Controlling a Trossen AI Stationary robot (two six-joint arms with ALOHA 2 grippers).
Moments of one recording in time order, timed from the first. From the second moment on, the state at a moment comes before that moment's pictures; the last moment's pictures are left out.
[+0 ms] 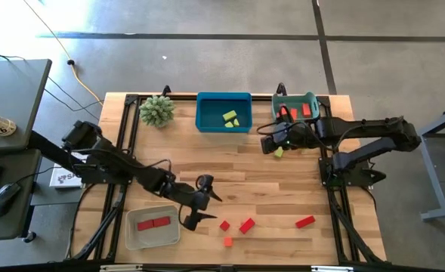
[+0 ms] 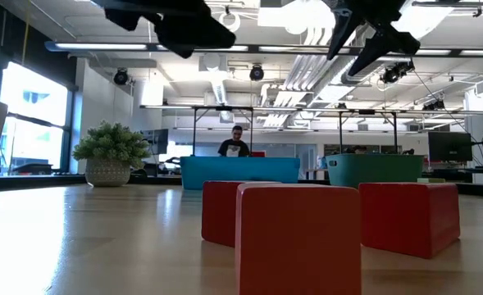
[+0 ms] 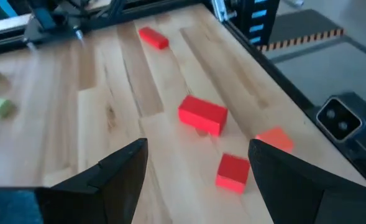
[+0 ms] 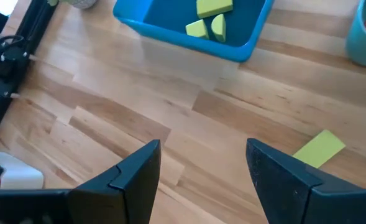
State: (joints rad) left arm -0.33 1.59 0.88 0.18 -0.15 0.03; right arm 0.02 1.22 1.16 -0.92 0.34 1.13
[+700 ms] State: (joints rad) left arm -0.33 1.85 0.88 0.39 -0.07 0.06; right arm 0.07 1.22 1.16 -0.92 0.38 1.13
